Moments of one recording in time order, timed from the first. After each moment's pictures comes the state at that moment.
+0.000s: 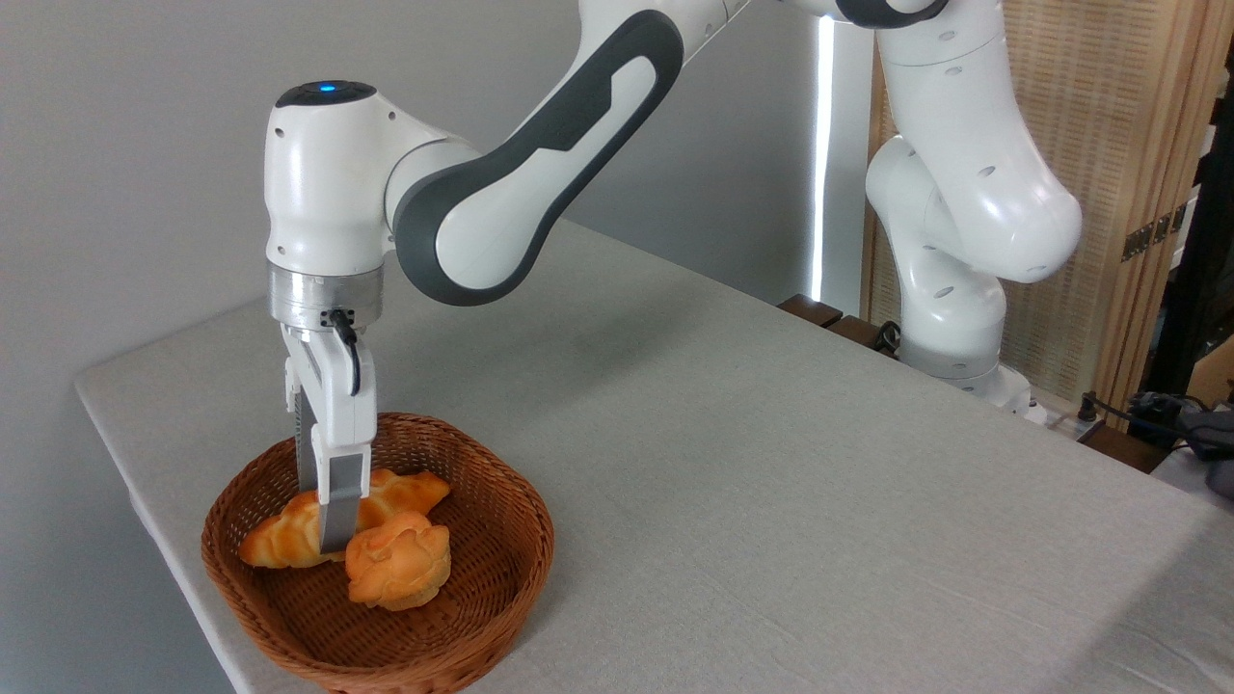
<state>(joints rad) -0.23 0.29 -0.03 -1.80 0.04 2.40 0.69</state>
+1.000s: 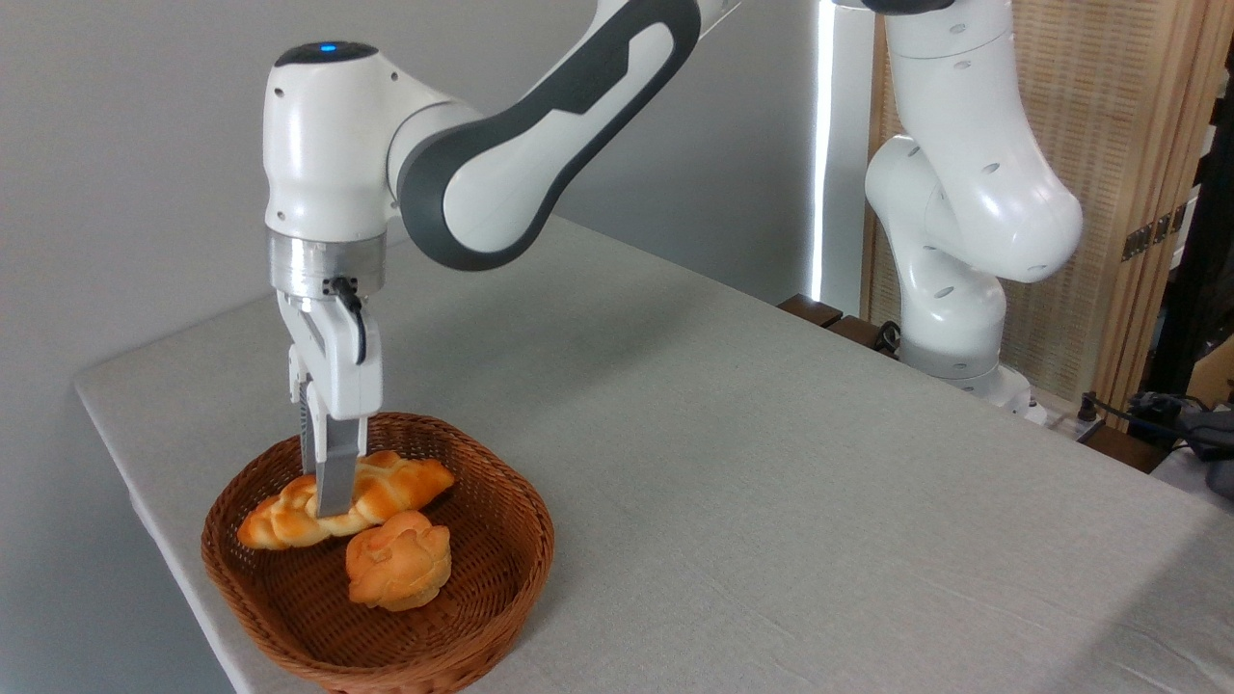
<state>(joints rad) -0.22 0.23 -0.03 -1.80 0.03 2.34 0.67</state>
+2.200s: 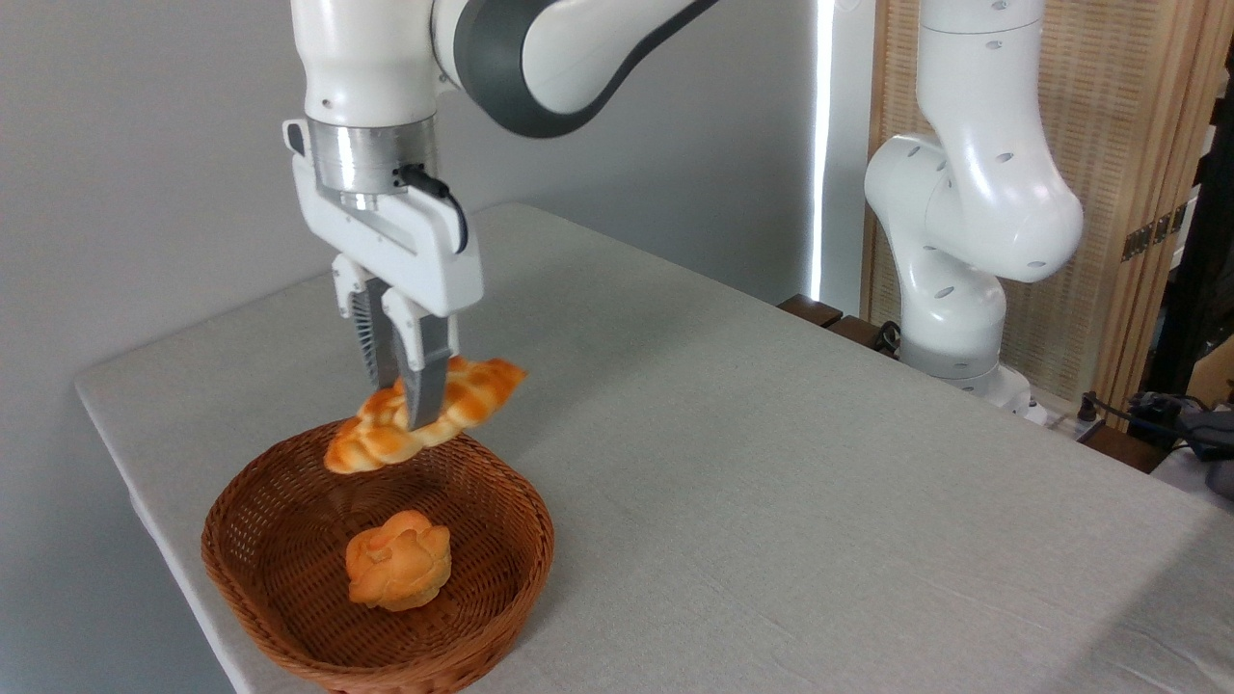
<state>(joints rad) -0.21 0.04 0.02 -1.80 -0.06 1.98 0.54</state>
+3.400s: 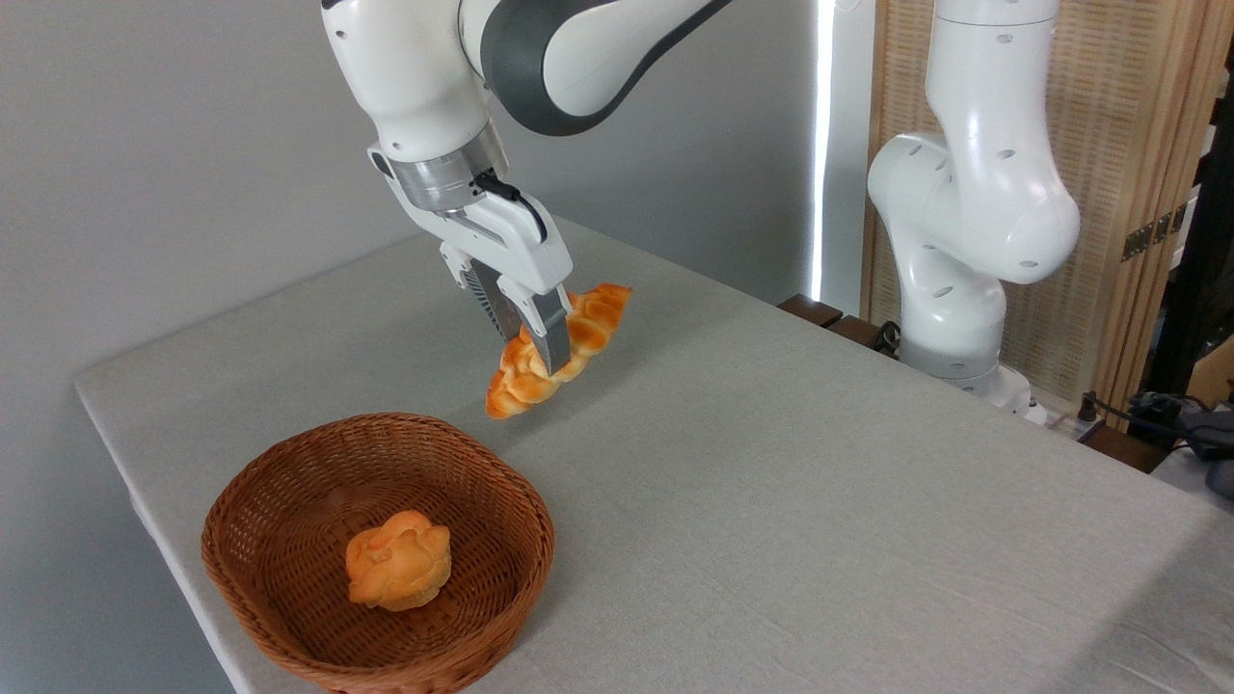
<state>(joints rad) -0.27 -0.04 0.02 -1.92 -0.14 1.68 0.50</state>
